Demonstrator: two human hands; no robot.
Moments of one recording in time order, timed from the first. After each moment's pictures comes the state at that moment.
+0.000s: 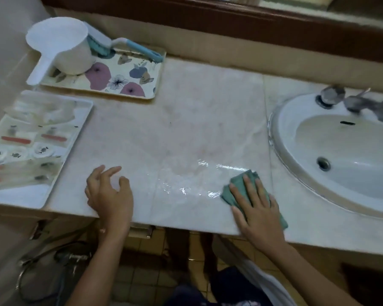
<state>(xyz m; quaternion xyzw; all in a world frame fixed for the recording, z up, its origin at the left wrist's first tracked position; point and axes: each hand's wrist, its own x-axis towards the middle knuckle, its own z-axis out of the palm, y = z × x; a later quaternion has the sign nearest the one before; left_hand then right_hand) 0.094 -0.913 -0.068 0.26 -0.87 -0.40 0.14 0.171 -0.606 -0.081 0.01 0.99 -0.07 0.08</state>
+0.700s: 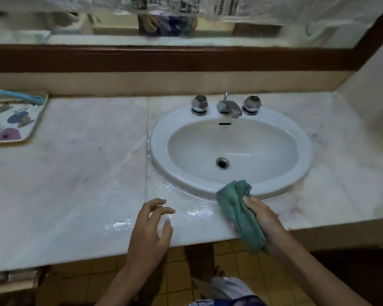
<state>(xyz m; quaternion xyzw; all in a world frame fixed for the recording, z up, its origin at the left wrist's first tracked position) 0.205 -0.583 -0.040 -0.20 -0.87 -0.45 0.04 0.263 -0.326 -0.004 0.36 0.55 -0.75 0.08</state>
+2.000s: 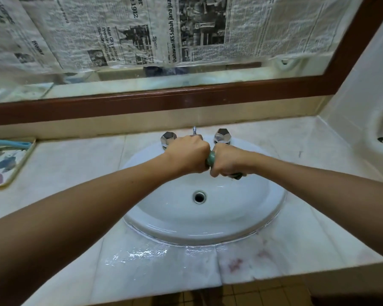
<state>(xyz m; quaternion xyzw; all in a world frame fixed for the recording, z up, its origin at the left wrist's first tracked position) 0.056 -0.306 0.122 -0.40 -0.91 0.08 0.03 0.098 -0.179 0.114 0.07 0.93 -0.31 0.19</state>
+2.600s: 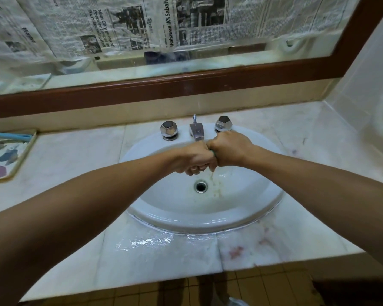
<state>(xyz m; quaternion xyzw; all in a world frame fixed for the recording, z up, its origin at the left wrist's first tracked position) 0.056 -0.293 0.090 -0.15 -0.86 -0.30 -0.39 0.094 -0.168 0.086 -0.13 0.99 0.03 0.01</state>
